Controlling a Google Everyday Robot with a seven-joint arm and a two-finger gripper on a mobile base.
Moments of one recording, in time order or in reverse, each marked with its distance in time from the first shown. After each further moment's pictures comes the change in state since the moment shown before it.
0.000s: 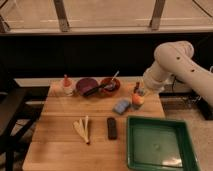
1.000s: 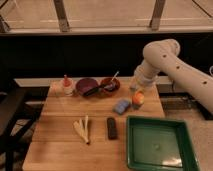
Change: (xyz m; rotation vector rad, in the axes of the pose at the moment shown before) arm -0.021 -0.042 0.033 0.031 0.020 -0.103
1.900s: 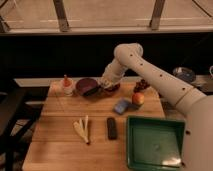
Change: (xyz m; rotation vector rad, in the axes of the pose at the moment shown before) arm -0.093 -0.117 0.084 0.097 -0.218 -0.125
